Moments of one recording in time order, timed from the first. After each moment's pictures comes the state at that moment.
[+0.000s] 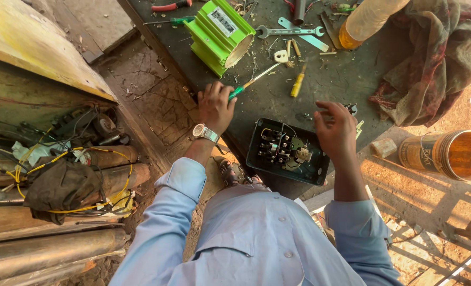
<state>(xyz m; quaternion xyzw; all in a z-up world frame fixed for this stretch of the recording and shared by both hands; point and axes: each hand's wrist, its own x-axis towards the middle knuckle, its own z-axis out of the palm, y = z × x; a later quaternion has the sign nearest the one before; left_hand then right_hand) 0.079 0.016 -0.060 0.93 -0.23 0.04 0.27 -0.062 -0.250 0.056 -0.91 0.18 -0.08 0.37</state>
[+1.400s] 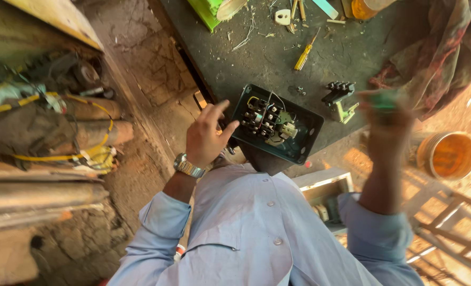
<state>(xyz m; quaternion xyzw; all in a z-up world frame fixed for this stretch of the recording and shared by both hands) -0.065 0.024 0.025 0.88 -0.16 -0.01 0.44 -0.117 -0.332 0.095 -0.82 0.09 -0.15 0.55</state>
